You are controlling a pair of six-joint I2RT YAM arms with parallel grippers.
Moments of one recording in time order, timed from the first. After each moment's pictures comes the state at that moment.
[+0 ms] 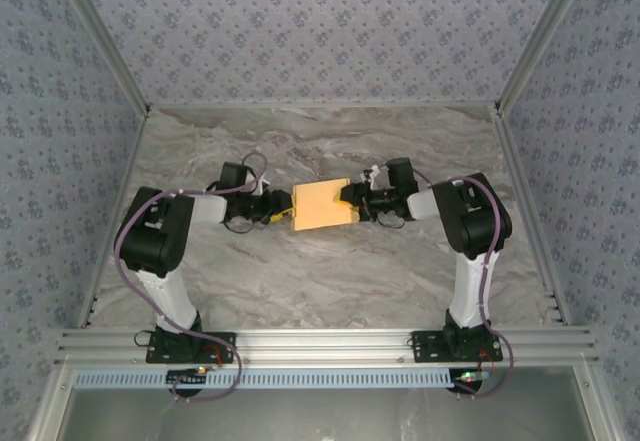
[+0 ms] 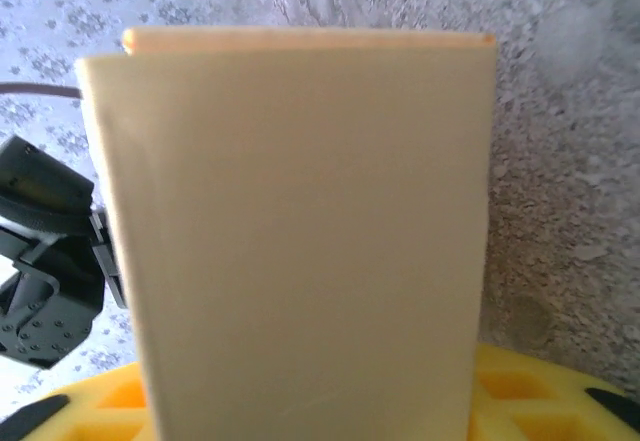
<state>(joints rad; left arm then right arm) -0.29 1.83 0.85 0.10 0.76 -0.69 0.29 2.00 0.91 0.39 -1.01 0.97</state>
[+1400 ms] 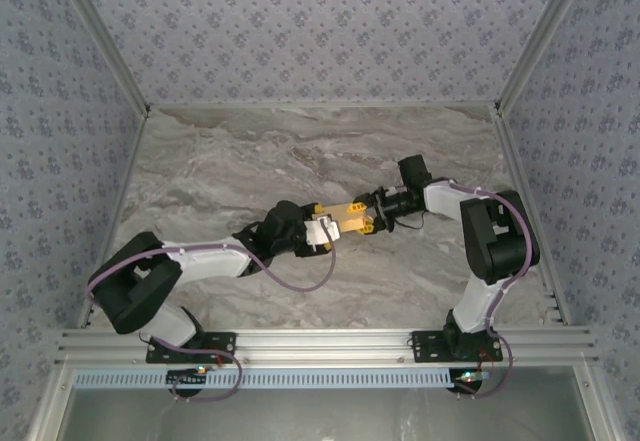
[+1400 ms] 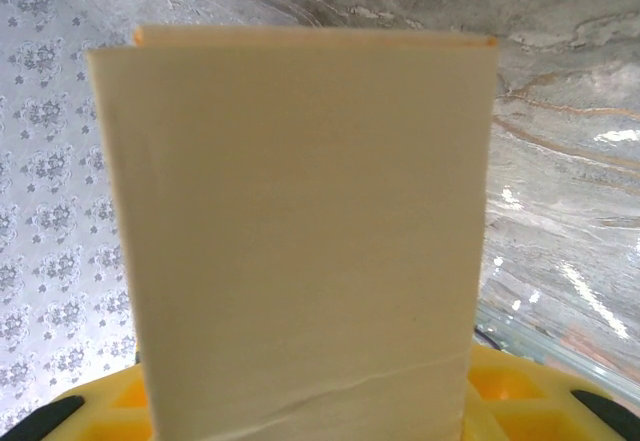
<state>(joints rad) -0.87 1.51 0.63 0.31 0.02 0.64 0.25 1.77 0.95 -0.35 -1.08 1.20</state>
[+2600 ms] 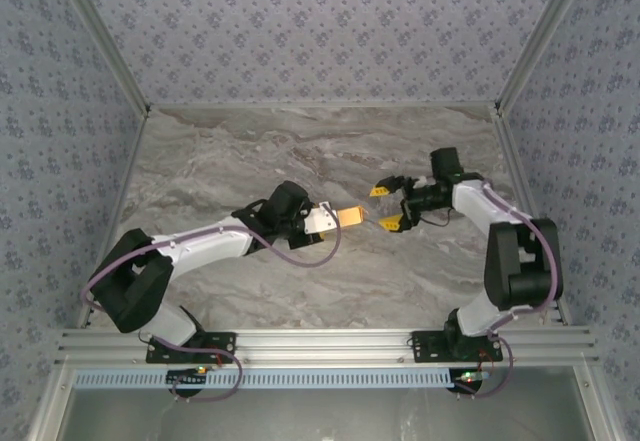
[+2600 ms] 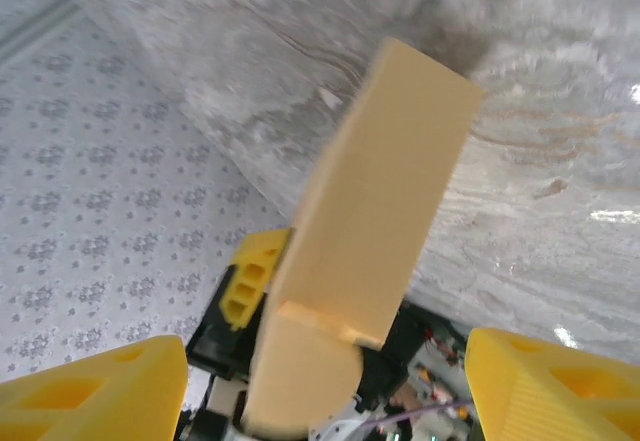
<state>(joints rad) -0.81 1.51 0.89 -0.21 0.10 0.62 0.07 1.53 0.96 -0.59 -0.98 1.03</state>
